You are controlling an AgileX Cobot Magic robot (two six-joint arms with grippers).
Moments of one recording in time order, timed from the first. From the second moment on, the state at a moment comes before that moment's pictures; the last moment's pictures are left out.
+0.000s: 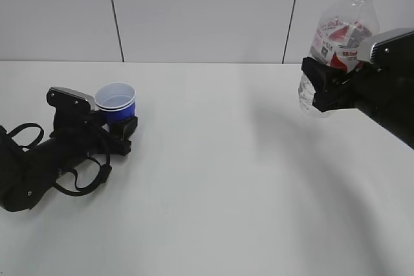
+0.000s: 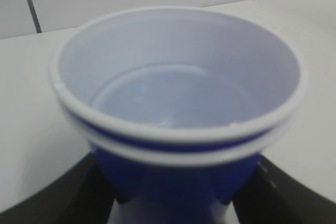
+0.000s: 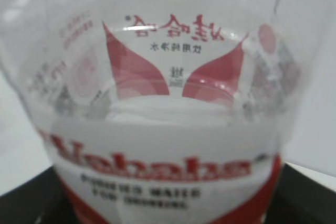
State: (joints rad) left arm -0.25 2.33 -0.84 0.20 -1.16 -0.07; right arm 0.09 1.80 -0.62 -0.32 -1.08 -0.04
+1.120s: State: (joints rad) left arm -0.25 2.31 -0.79 0.22 -1.15 -0.07; right arm 0.09 1.80 -0.62 -0.32 -1.08 -0.04
